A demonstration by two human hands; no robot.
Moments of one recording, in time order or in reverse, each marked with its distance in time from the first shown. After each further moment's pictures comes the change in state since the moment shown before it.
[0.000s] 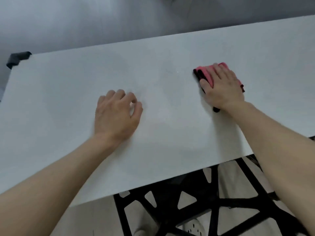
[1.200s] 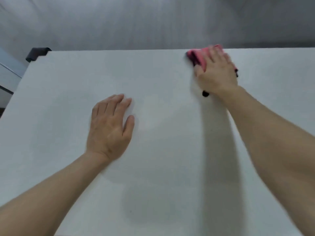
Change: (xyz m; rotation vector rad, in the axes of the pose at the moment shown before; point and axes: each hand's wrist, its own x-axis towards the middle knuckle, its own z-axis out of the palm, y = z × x) left_hand 0.037 -0.006 0.027 0.093 -0.039 -0.195; right_hand 0.189 -0.051 0.010 0.043 -0.019 -0.361
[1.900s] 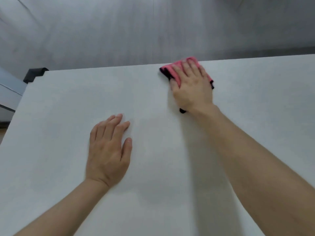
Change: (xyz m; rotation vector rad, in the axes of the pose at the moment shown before) left_hand -0.001 -0.002 -0.002 0.009 0.001 0.035; right_hand 0.014 -0.051 0.028 0.029 0.053 0.019
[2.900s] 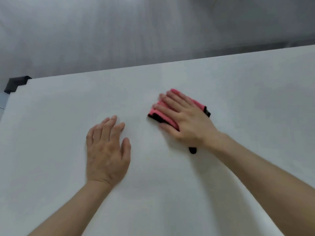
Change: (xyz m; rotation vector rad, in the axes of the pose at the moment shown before) left_hand 0.002 0.002 0.001 0.026 0.014 -0.007; right_hand -0.105 0.002 -0.023 0.029 -0.139 -0.377
